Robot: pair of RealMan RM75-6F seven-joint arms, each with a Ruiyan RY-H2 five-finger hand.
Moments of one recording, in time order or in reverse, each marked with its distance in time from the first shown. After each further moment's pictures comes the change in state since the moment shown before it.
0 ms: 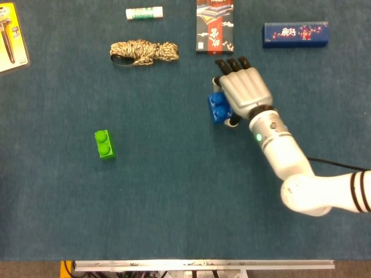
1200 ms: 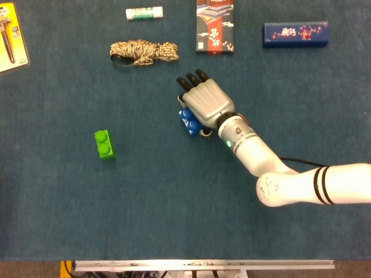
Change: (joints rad) left arm 0.006 -0.008 0.007 0.008 0.014 -0.011 0.019; right arm 0.102 -0.172 -0.095 0.301 -0.186 -0.228 0.105
